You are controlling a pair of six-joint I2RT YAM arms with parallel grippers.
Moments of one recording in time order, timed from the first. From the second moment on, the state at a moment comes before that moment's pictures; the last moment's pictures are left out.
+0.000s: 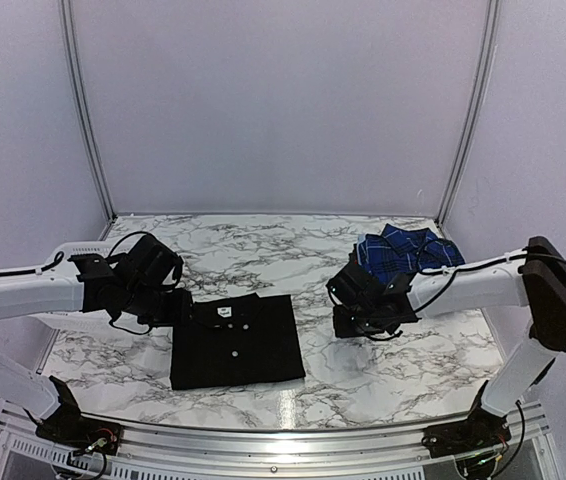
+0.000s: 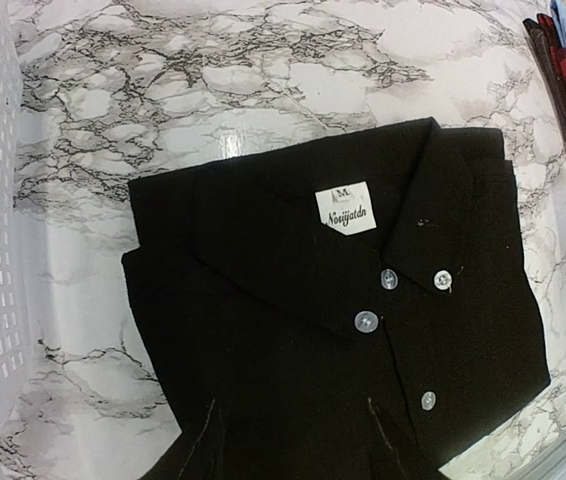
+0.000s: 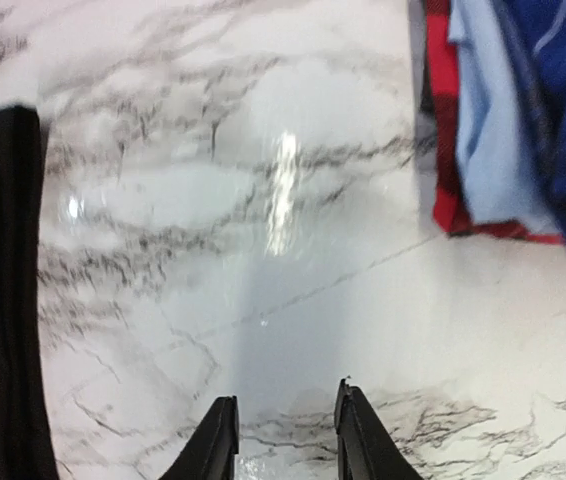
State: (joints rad) left arm -0.77 1.31 0.85 -0.54 -0.11 -0.67; right arm 0.88 1.64 0.90 -0.38 0.35 0.71
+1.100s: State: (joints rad) left arm -0.73 1.28 0.74 -0.53 -0.12 -0.71; right arm 0.04 1.96 1.60 -0.28 0.17 0.31
